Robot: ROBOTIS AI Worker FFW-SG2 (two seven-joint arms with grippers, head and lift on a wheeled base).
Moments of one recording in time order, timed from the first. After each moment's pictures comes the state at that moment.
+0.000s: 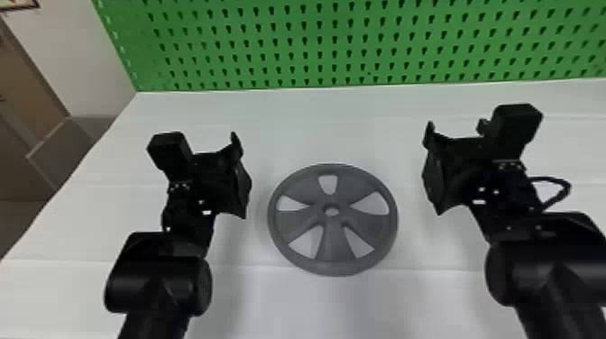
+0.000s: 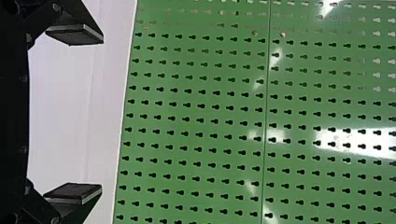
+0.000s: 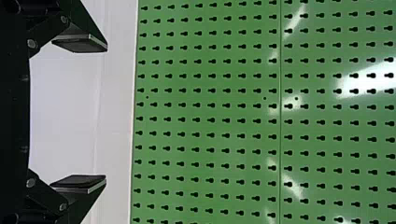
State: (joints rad) left arm -0.04 0.06 0.00 -1.57 0.12 -0.01 0.10; right arm -0.14 -0.02 0.04 -1.57 -0.02 0.16 0.01
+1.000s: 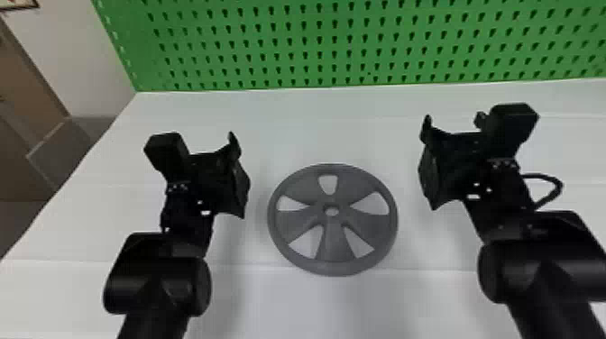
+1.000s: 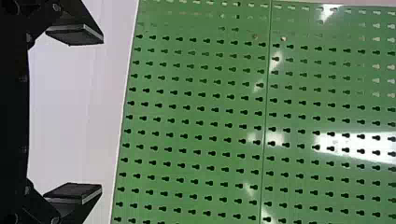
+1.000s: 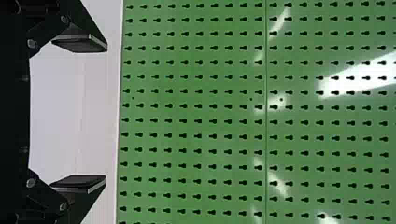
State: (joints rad) left arm -0.04 0.06 0.01 -1.57 0.14 -0.02 0.11; right arm -0.17 -0.02 0.07 -1.50 -0.02 0.04 -0.01
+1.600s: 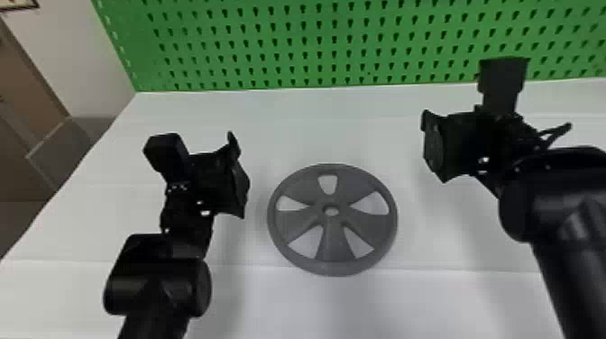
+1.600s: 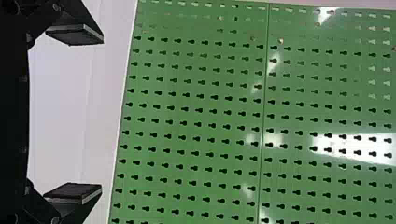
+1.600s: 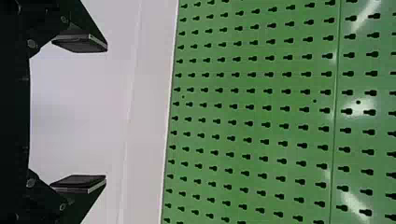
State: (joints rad) left arm -0.03 0.07 0.01 -1.57 0.14 -0.03 0.12; right arm -0.31 -0.06 0.09 -1.68 -0.06 0.70 -0.02
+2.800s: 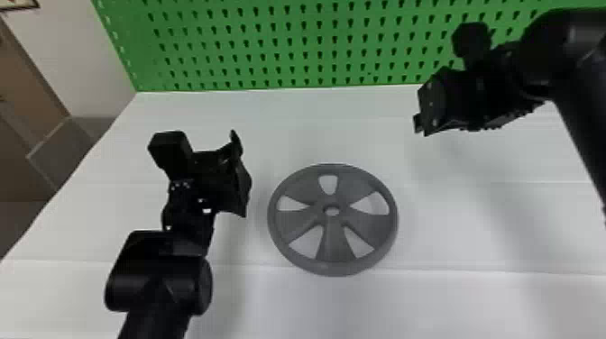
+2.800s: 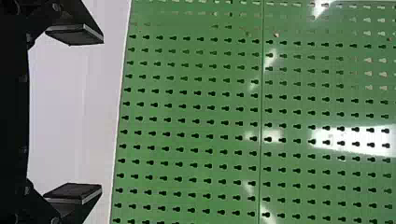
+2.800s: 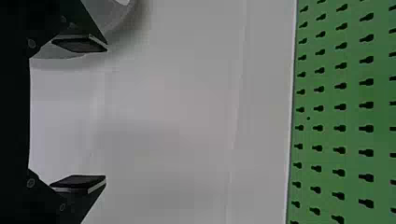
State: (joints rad) left arm -0.04 0.07 0.00 -1.57 0.10 -0.03 0.12; right arm -0.88 -0.15 0.23 -1.16 -0.46 1.39 -0.08
